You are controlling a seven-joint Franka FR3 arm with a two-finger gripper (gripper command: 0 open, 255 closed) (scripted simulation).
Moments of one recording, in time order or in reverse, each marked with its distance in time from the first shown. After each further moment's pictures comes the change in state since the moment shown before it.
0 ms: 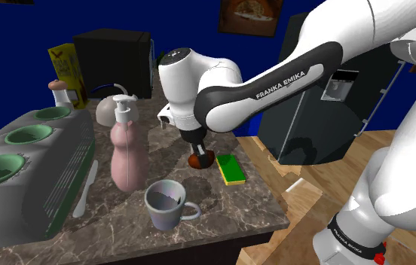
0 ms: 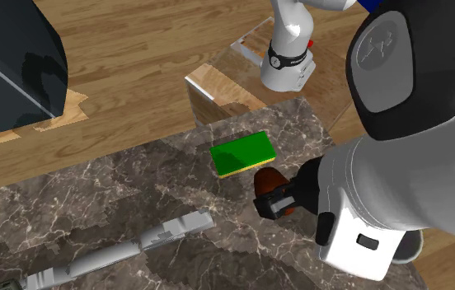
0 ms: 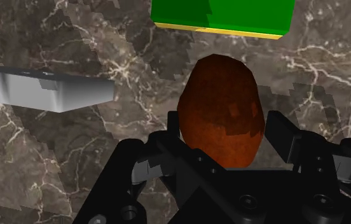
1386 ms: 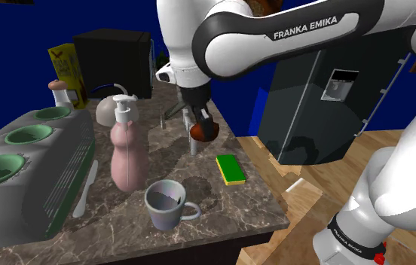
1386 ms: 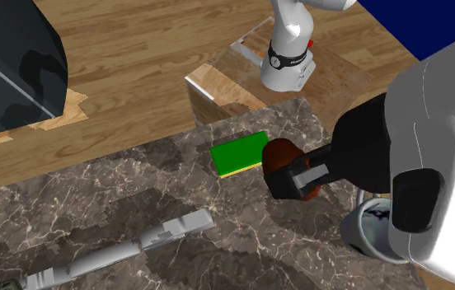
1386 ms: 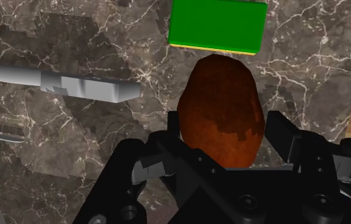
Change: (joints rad) arm -0.001 -0.093 -0.001 0.183 0.061 -0.251 -0.097
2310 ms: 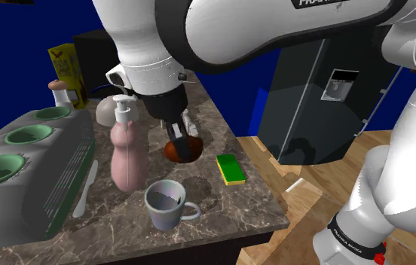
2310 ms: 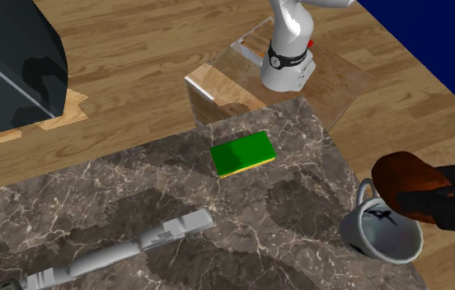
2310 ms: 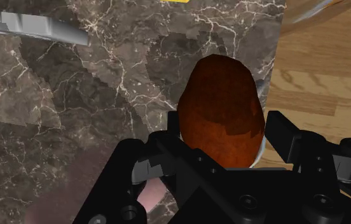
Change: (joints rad) arm 0.149 0.153 0.143 0.245 -0.013 -0.184 0.260
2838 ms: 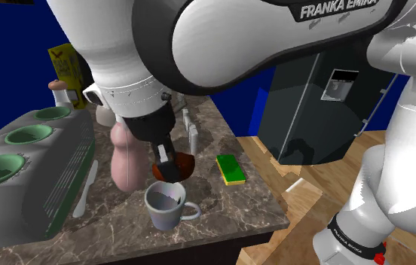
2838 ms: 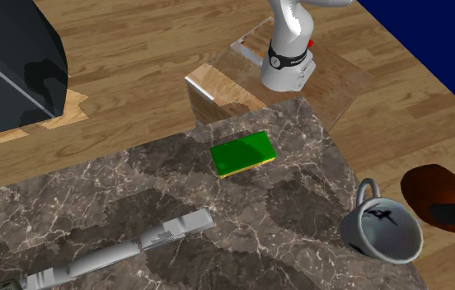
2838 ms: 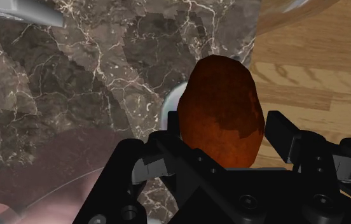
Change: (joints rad) arm 0.064 0.083 0.036 0.052 -0.025 -0.009 0.106
